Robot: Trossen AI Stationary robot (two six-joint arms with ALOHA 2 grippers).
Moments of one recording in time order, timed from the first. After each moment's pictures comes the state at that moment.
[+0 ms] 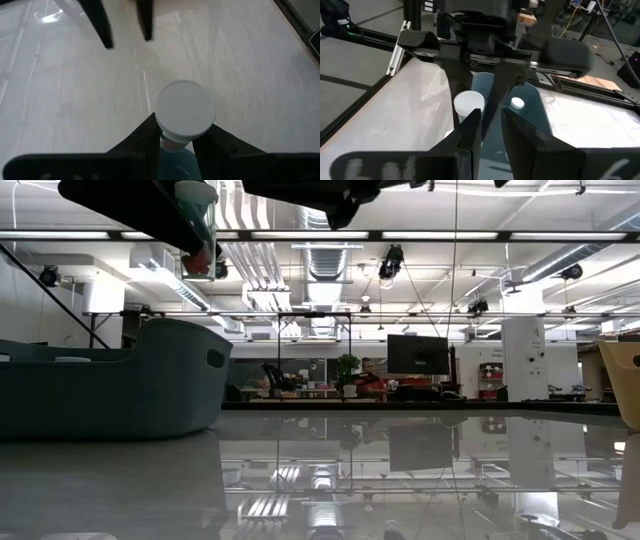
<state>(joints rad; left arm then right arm) -0.56 1.44 0.96 -0.30 -0.42 -0.17 0.34 1.80 1.11 0.44 0.23 -0.14</state>
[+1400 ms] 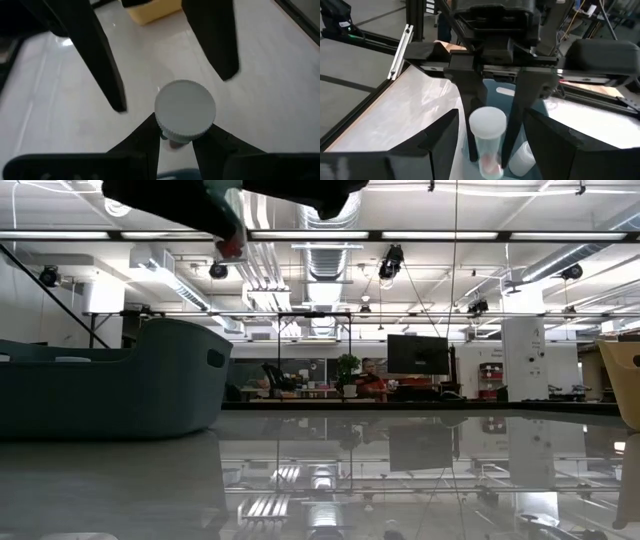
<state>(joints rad) -0.54 1.44 0.96 -0.22 -0.48 -0.04 0.36 1.84 1.18 0.42 0.24 -0.16</state>
